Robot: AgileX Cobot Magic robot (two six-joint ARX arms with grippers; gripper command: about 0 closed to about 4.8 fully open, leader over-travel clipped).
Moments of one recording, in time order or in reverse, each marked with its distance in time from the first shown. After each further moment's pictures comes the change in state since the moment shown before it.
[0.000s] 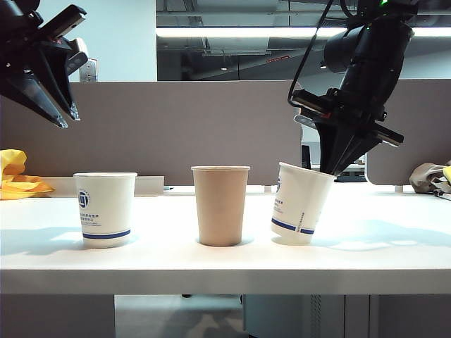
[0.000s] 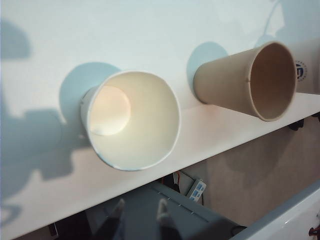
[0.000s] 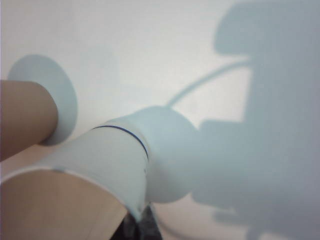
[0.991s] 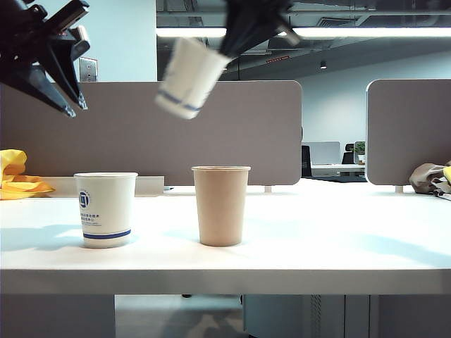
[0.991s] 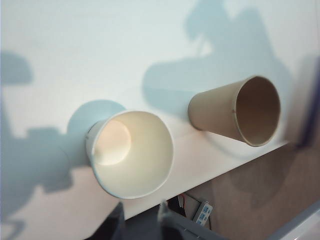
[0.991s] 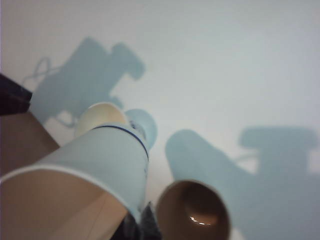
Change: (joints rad) left arm 0.006 0.000 0.045 0.059 -0.002 -0.001; right arm 0.277 0.035 0.505 -0.065 -0.023 0.034
